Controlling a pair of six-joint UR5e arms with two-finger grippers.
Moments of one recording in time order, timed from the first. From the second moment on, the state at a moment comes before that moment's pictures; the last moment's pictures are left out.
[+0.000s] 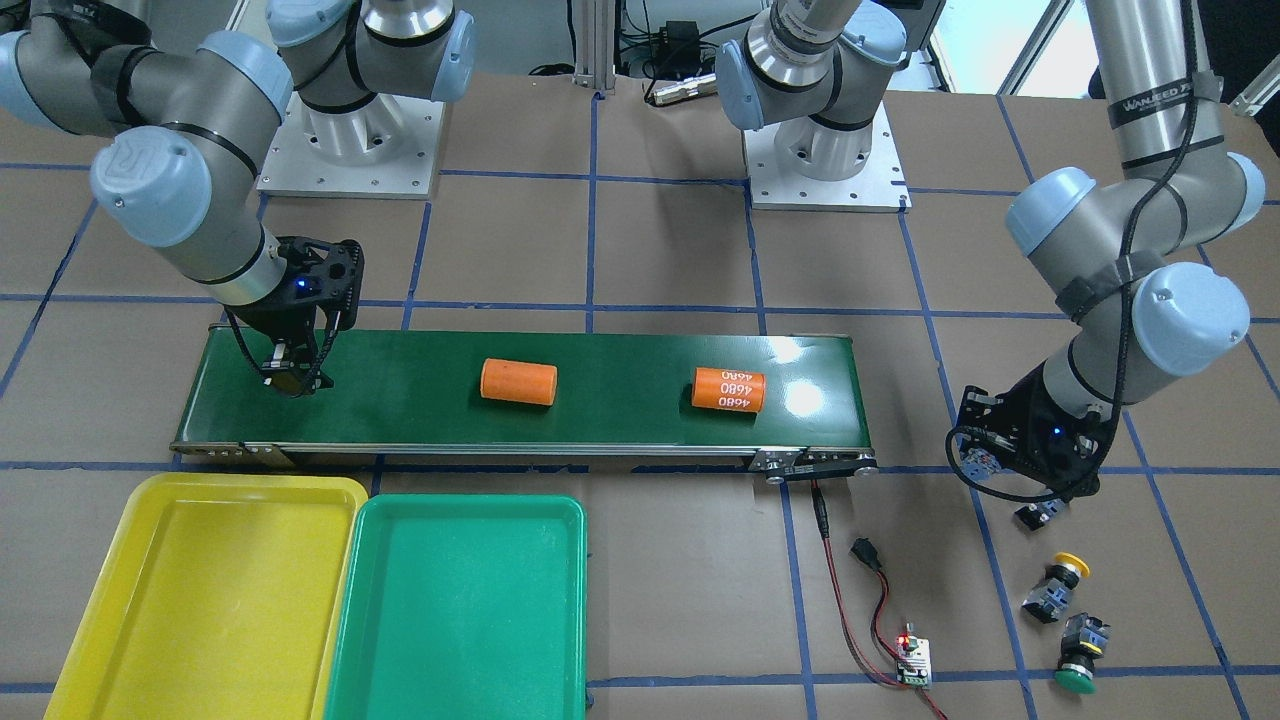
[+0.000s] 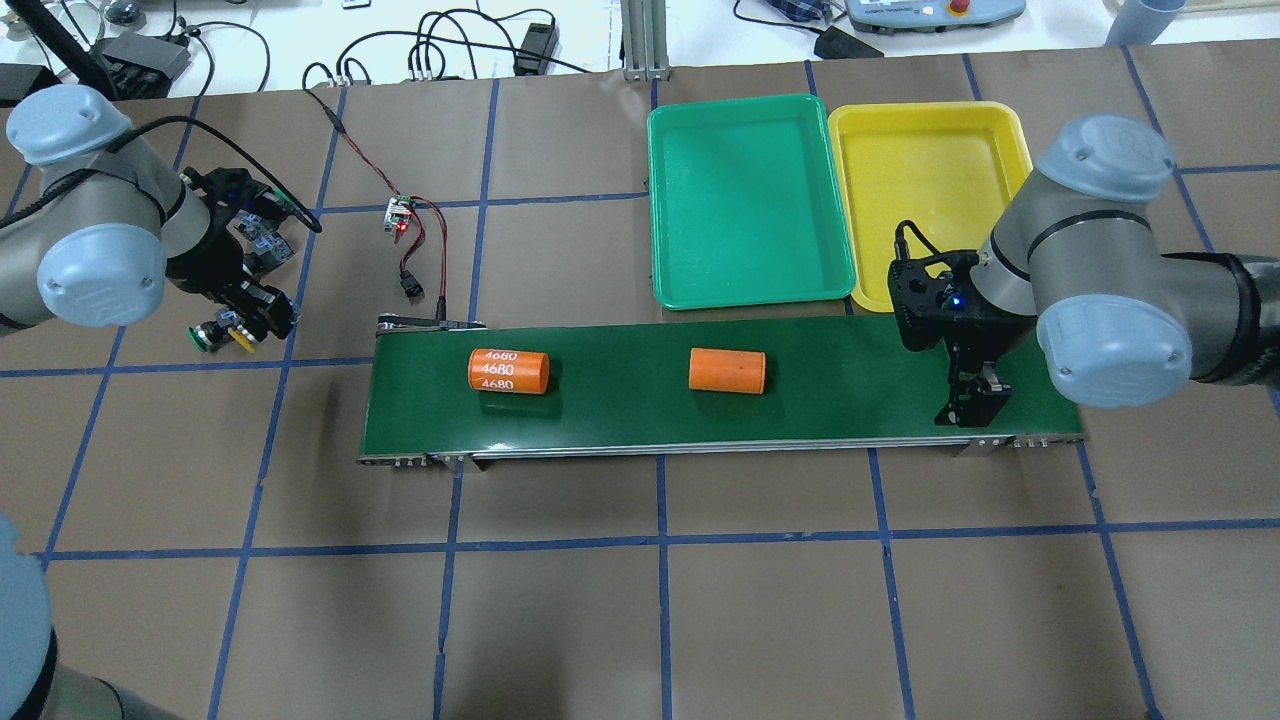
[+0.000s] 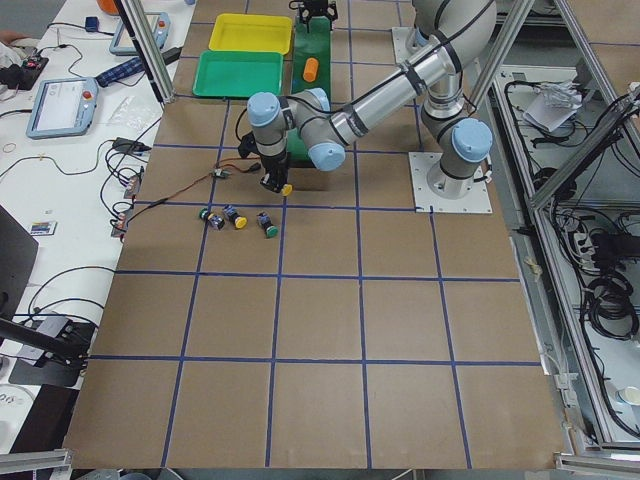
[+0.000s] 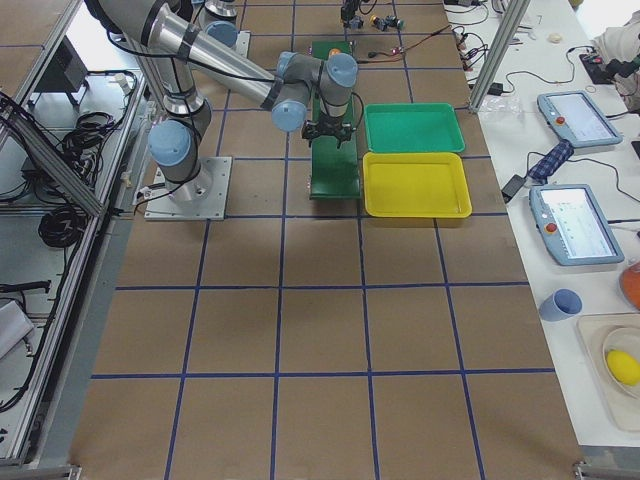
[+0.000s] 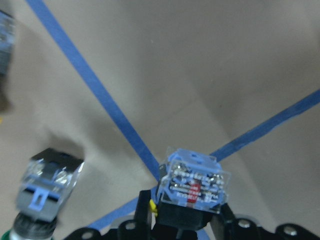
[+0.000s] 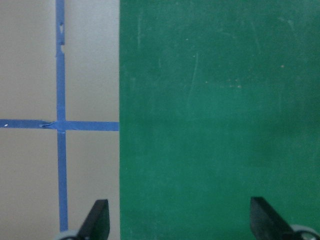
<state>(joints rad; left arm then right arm) -1.22 -1.88 -1.80 -1.09 1.58 0.73 1.41 -1.48 2.05 -2.03 -1.49 -1.69</state>
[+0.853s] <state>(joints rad) -1.43 -1.76 -1.91 -1.17 1.56 0.01 1.43 -1.47 2.05 -2.08 -1.46 -1.66</state>
